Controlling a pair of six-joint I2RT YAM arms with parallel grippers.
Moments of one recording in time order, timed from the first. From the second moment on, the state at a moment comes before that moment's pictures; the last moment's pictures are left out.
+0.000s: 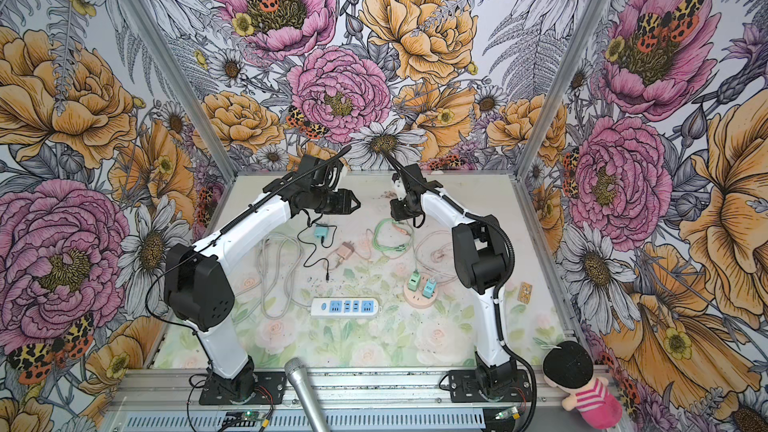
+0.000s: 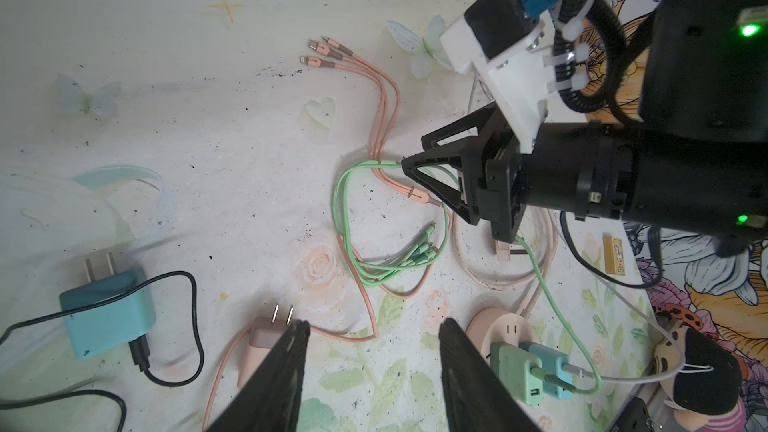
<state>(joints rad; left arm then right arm) -0.44 1.83 1.64 -0.66 0.28 -0.32 0.37 2.17 1.78 -0.66 -0.18 0.02</state>
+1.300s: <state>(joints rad) -0.43 1.86 1.63 -0.66 0.29 -0.32 0.45 2.40 1.99 -0.73 -0.02 -0.25</state>
